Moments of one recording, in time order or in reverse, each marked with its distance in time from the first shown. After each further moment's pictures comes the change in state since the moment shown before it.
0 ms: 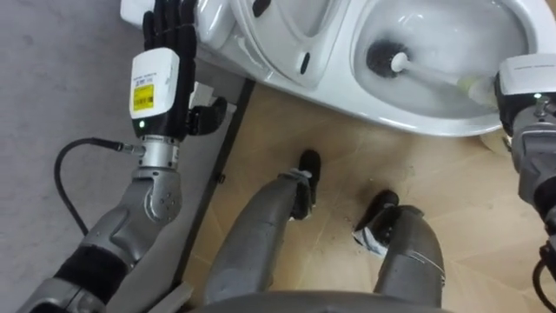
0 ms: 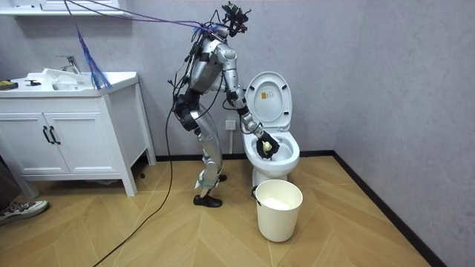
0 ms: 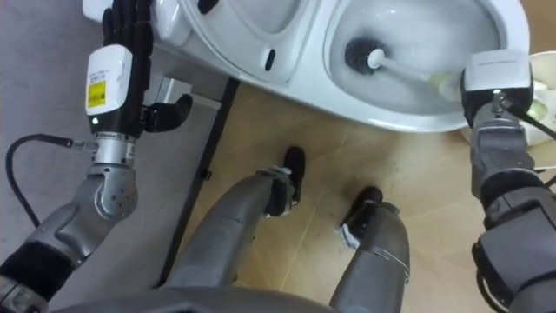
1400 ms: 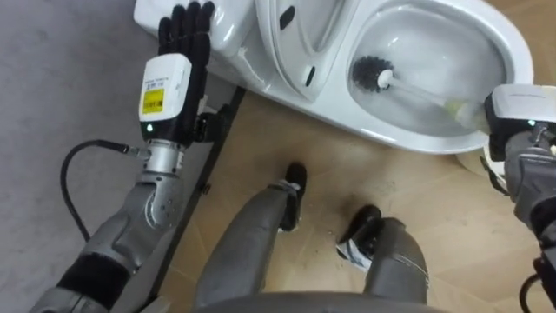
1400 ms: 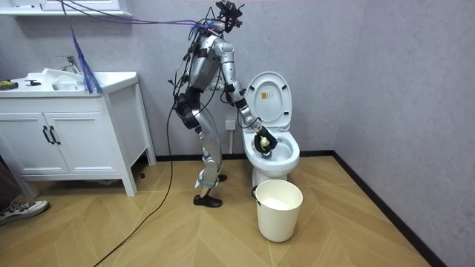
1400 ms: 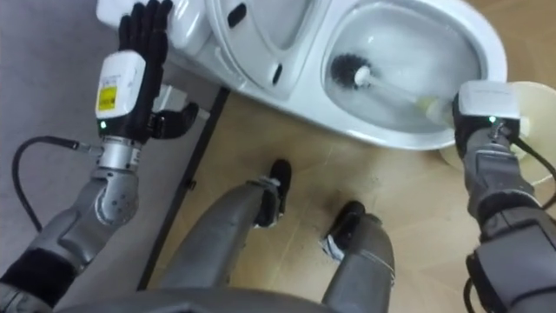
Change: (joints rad) left arm 0.033 -0.016 0.059 0.021 0.083 -0.085 -0.071; right arm 0.052 0.033 -0.126 0.055 0.103 -0.131 -0.023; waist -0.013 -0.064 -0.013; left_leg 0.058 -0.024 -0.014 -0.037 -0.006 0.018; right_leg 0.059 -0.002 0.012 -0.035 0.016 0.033
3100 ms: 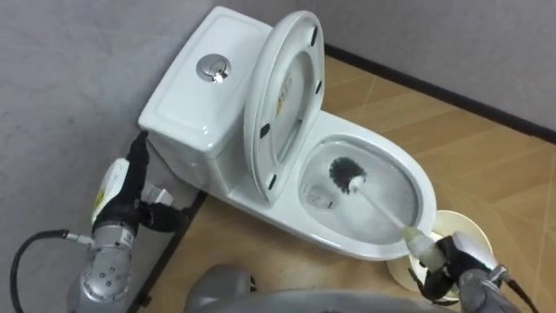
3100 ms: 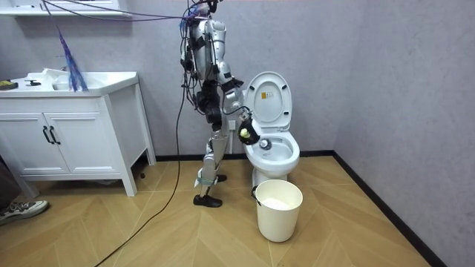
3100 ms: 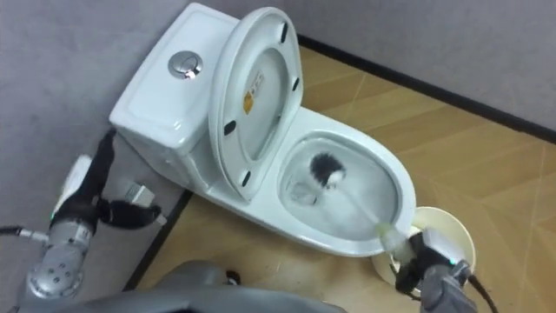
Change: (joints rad) left arm 0.457 -0.176 0.388 -0.377 -0.144 0.176 -0.530; right arm 0.556 0.255 -0.222 -0.051 0.168 -0.052 0.205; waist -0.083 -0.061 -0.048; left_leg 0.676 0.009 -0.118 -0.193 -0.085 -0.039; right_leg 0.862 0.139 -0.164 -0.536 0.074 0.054
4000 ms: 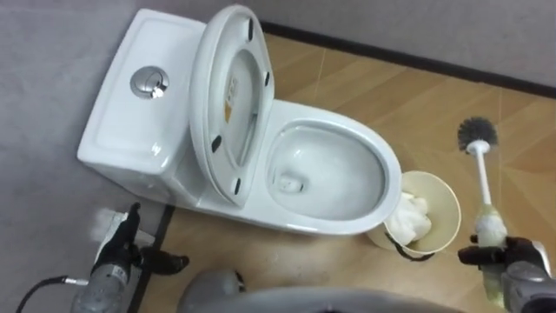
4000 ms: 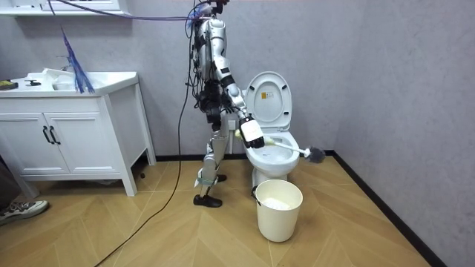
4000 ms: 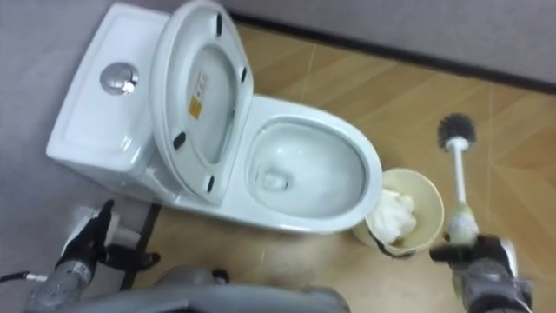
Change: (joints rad) left arm -0.056 0.064 -0.013 0.607 -0.418 0.073 -0.080; right arm -0.063 -0.093 -0.181 -0.043 0.726 0.092 0.000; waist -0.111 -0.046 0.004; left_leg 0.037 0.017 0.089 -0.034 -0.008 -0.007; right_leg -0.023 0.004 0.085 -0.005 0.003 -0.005
